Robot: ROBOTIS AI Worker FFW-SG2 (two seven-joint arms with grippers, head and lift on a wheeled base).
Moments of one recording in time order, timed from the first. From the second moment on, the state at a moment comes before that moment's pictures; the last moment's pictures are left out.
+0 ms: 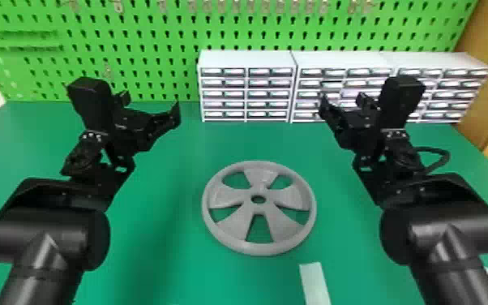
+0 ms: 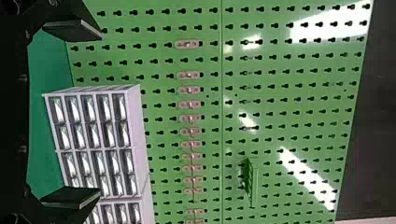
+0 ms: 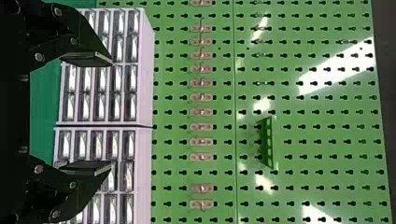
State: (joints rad) left arm -0.17 0.16 -0.05 -1.74 0.14 0.20 -0.18; right arm -0.25 -0.11 0.13 -1.68 -0.17 0.25 -0.04
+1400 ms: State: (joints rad) left arm -0.17 0.16 -0.06 -1.74 0.14 0.22 -0.18; right arm -0.37 -0.09 0.17 -1.85 -0.40 1.09 -0.39
